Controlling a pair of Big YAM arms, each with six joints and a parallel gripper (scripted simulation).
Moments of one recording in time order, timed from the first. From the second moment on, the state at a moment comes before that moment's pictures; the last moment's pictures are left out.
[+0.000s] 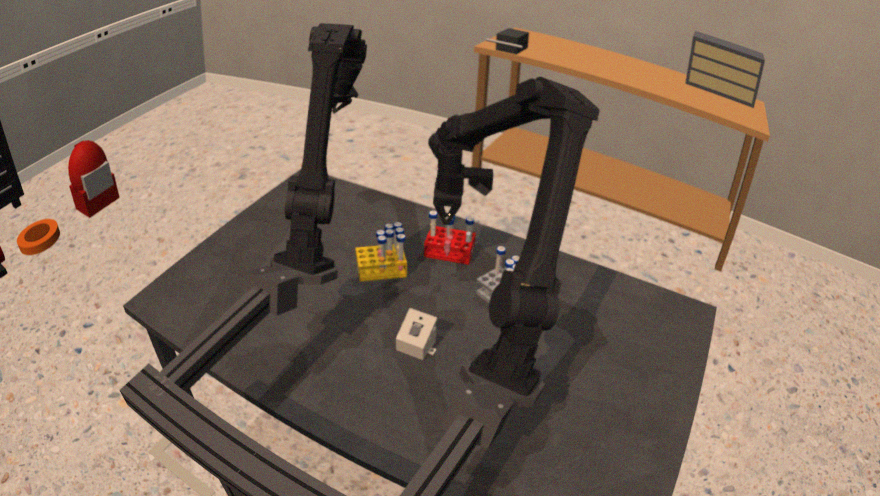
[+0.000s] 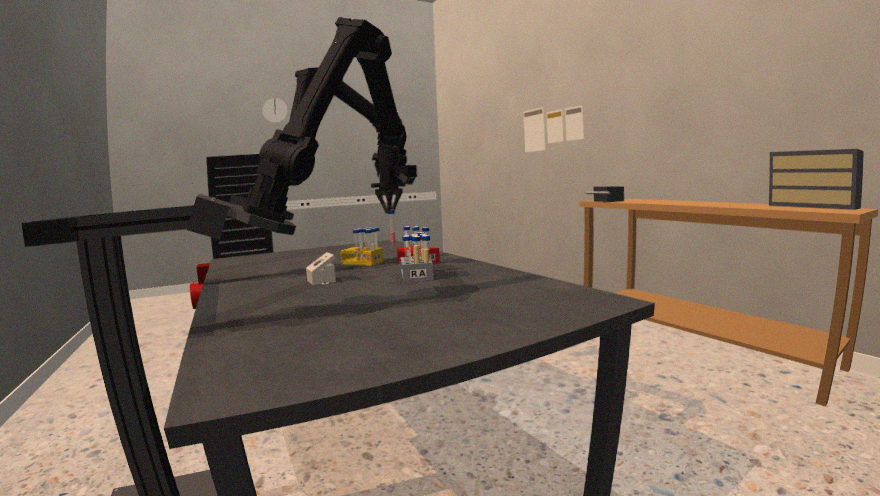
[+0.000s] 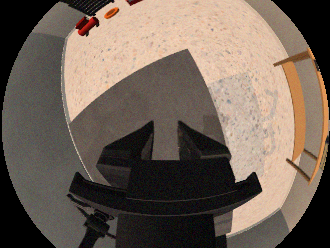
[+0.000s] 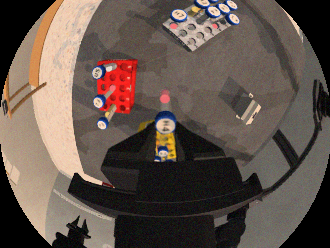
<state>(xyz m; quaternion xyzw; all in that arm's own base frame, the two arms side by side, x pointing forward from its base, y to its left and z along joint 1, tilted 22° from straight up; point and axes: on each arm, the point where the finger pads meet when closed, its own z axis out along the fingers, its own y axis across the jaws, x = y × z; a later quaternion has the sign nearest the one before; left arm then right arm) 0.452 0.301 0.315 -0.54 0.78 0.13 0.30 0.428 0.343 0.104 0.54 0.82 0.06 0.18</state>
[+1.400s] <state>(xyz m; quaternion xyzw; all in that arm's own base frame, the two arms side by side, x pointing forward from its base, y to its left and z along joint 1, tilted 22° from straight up) 0.452 0.301 0.315 -0.54 0.78 0.13 0.30 0.432 0.356 0.106 0.08 0.98 -0.03 0.19</state>
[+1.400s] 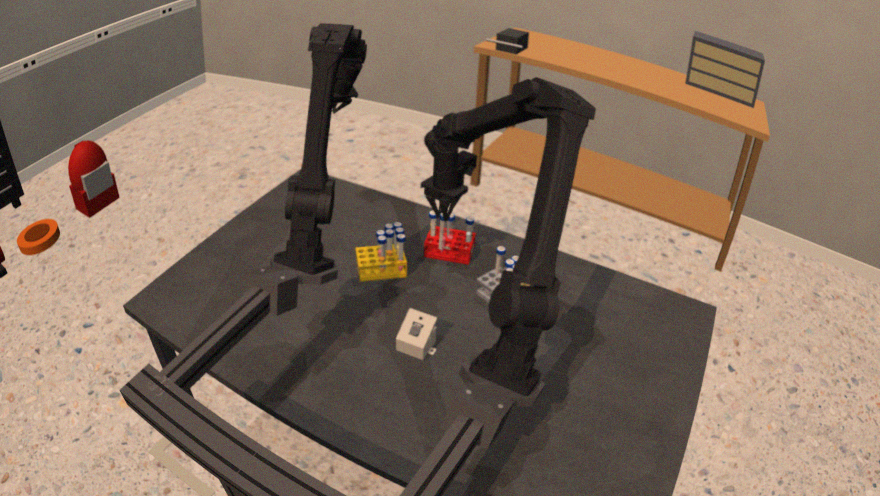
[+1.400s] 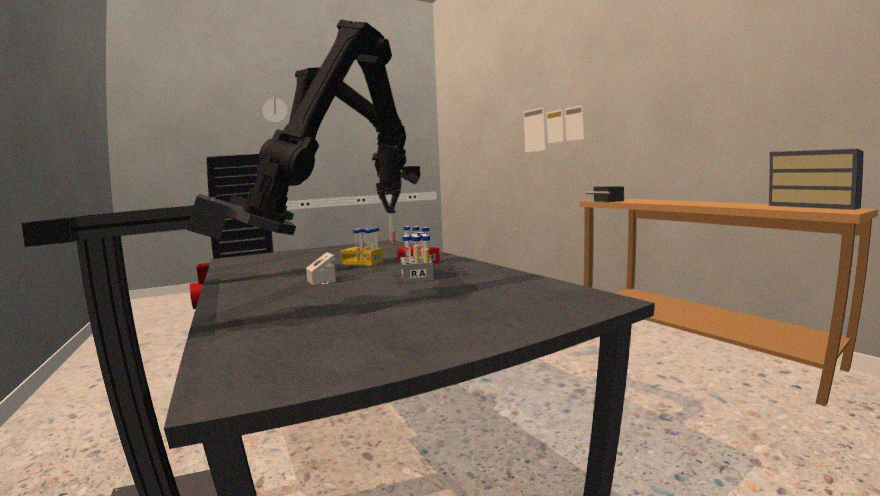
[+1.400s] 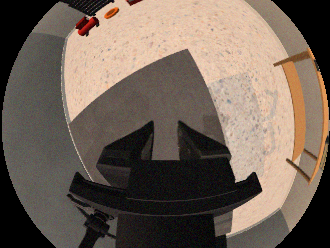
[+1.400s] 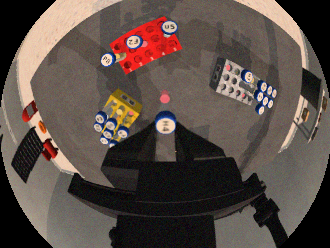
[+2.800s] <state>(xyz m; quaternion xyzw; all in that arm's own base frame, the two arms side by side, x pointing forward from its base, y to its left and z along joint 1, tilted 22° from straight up) 0.452 0.301 0.315 -0.54 0.78 0.13 0.30 0.352 0.433 0.072 0.04 0.98 -0.03 0.19</state>
